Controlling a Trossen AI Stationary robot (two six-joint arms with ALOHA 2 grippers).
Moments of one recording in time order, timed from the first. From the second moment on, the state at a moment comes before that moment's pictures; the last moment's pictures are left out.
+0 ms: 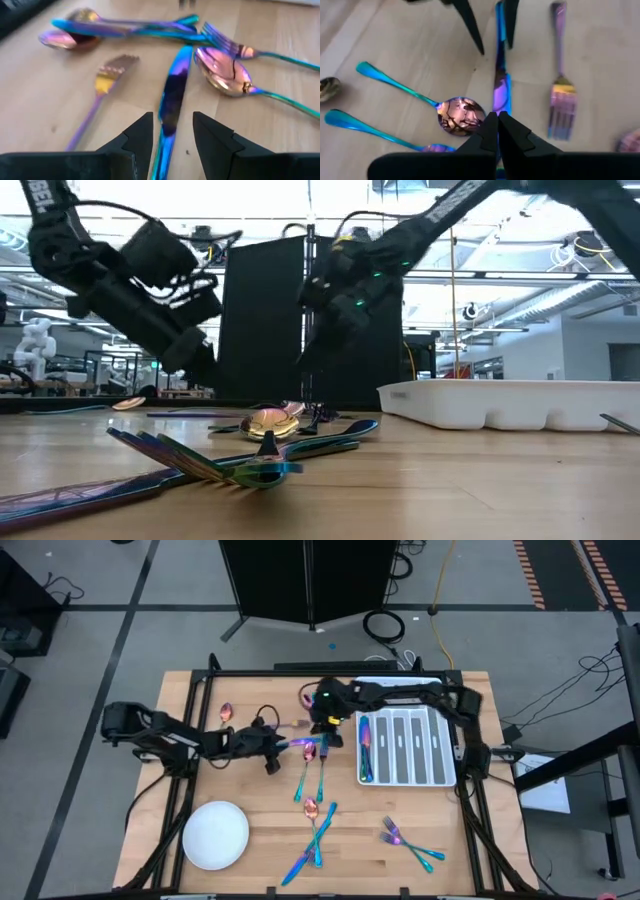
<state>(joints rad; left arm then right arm) 0.13 1.47 0.30 0.56 -0.21 -0.07 -0.37 2.02 1.41 -0.27 -0.47 -0.39</state>
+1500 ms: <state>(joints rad) 0.33 1.59 0.29 0.60 0.09 0.06 -0.38 1.67 1.02 -0.02 -0.39 -0.26</state>
